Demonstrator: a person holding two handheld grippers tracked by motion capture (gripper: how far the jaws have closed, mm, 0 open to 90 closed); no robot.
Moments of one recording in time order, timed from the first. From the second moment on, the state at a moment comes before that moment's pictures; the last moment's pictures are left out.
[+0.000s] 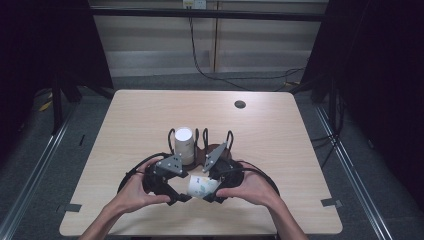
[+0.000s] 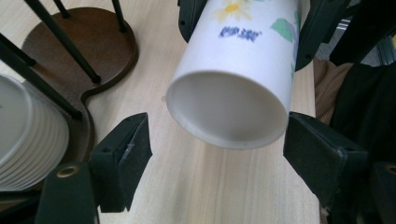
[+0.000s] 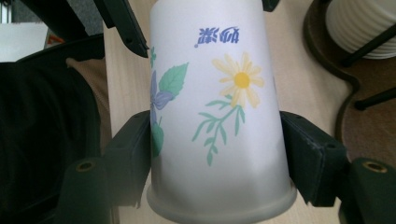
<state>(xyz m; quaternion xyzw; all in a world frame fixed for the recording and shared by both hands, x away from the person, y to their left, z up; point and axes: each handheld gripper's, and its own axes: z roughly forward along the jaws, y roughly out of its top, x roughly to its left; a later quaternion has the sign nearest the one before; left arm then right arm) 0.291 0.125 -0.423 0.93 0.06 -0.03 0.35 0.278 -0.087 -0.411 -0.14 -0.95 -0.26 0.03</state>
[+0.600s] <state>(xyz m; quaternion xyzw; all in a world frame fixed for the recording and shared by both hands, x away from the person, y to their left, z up) 0.287 0.118 -0.426 0.94 0.04 -0.04 0.34 0.276 -0.077 -0.416 -0.13 -0.96 -0.26 0.04</state>
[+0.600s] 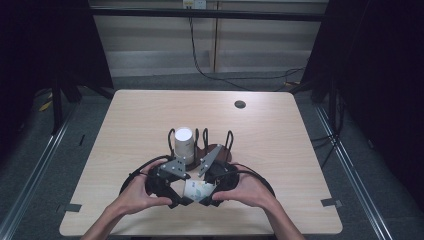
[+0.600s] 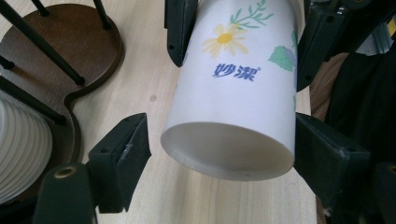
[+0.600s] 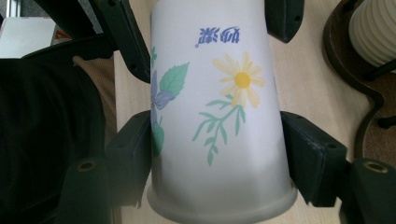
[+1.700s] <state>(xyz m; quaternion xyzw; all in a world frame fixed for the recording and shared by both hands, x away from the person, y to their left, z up) 0.285 0.118 -0.424 0.93 0.03 -0.07 0.35 0.275 -0.080 -0.415 -0.11 -0.95 -0.29 0.05</state>
